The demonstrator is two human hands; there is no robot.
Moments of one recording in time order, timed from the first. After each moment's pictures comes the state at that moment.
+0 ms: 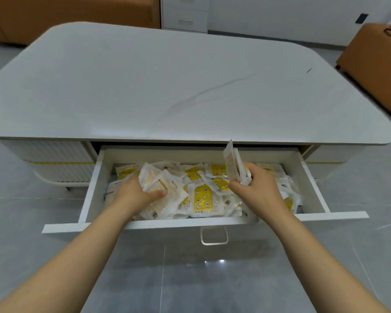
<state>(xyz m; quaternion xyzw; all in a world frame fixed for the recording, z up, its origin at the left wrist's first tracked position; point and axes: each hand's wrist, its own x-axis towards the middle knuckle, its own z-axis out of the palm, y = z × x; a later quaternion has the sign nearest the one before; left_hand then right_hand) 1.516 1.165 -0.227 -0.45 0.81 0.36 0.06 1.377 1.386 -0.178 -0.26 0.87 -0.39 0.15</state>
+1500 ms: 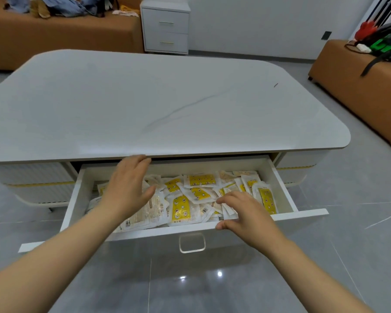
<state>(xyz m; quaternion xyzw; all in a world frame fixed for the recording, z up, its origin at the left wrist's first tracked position) 1.493 1.192 -0.174 -0.19 0.97 0.12 -0.10 1.375 1.453 -0.189 -0.41 0.89 -0.18 0.09</state>
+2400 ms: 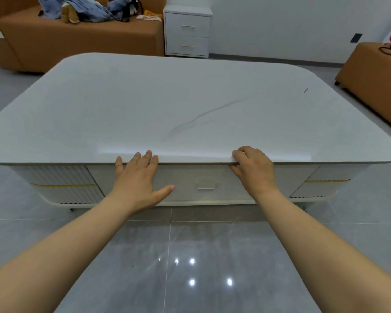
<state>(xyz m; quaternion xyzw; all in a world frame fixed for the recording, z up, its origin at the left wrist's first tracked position) 1.485 1.141 -0.179 -0.25 0.97 0.02 0.03 1.277 1.340 -0.207 -0.41 0.88 -0.10 -0.22</state>
